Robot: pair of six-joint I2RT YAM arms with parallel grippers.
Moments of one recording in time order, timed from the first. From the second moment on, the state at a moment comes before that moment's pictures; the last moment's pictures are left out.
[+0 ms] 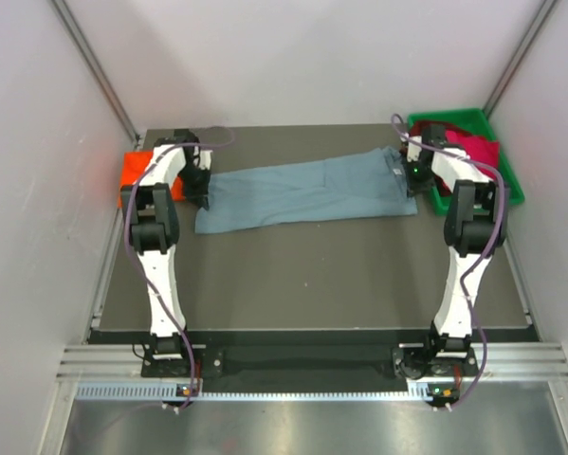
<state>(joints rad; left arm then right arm) 0.03 2.35 2.02 -1.05 0.16 0.09 -0.04 2.18 1.71 -0.68 -0.11 -0.22</state>
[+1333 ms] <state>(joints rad) -0.11 2.03 1.53 -1.18 0.21 0.05 0.05 2.59 2.35 -0.56 -0.06 -0.15</state>
